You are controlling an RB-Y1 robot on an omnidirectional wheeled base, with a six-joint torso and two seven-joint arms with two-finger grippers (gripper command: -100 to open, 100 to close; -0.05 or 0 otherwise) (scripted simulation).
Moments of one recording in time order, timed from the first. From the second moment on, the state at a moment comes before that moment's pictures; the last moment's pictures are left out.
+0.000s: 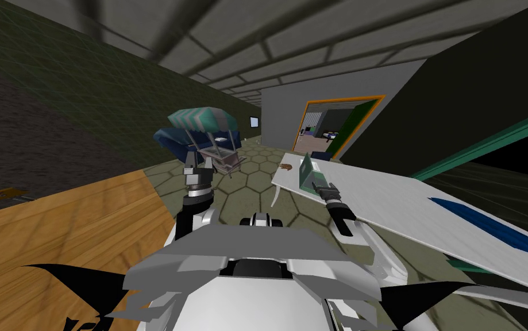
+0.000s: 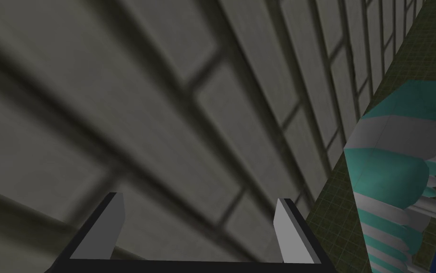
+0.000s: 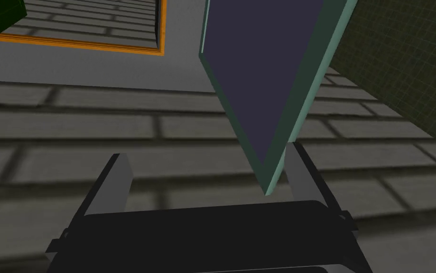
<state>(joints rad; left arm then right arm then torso) 0.49 0.01 0.00 -2.40 0.01 -0.50 -0.12 0.53 -0.47 -0.25 -2.05 0.63 0.07 0.60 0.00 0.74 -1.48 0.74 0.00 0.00</state>
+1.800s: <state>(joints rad) 0.49 0.01 0.00 -2.40 0.01 -0.50 -0.12 0.47 -0.63 -0.34 -1.90 0.72 0.20 0.69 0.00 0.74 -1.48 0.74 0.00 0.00</state>
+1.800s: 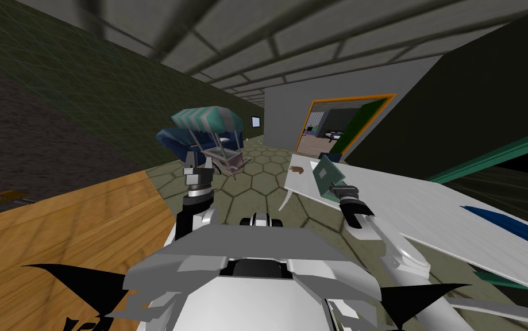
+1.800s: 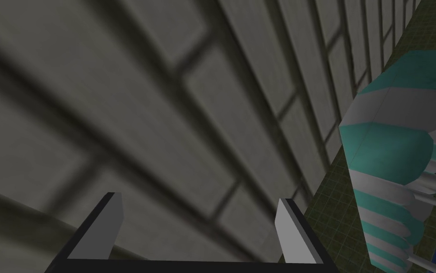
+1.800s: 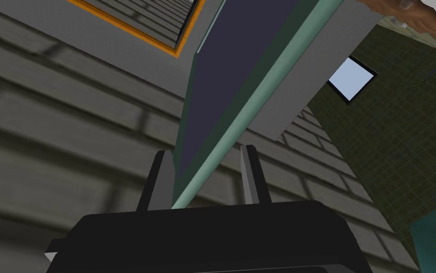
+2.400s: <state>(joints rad) 0.49 0.01 0.00 -2.40 0.01 -0.50 -0.12 0.41 -0.61 -0.35 -1.86 0.63 0.18 0.61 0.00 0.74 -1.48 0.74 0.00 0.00</state>
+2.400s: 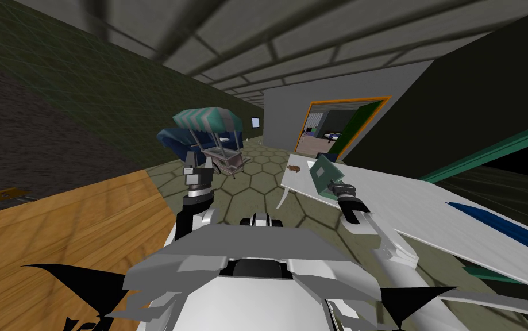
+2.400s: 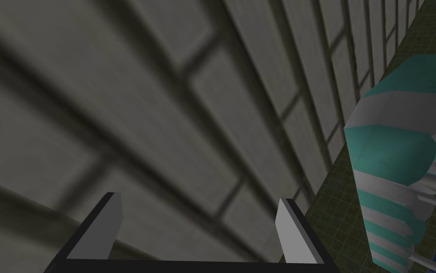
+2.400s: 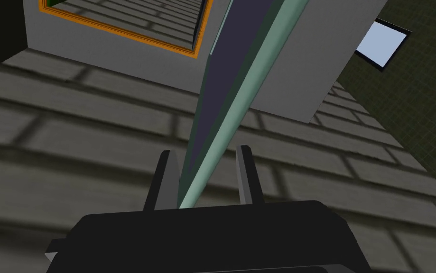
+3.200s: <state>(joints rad) 0.49 0.01 0.00 -2.40 0.01 -0.50 -0.12 0.25 -0.47 -0.37 -1.71 0.56 0.09 0.52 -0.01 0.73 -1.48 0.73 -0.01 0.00</state>
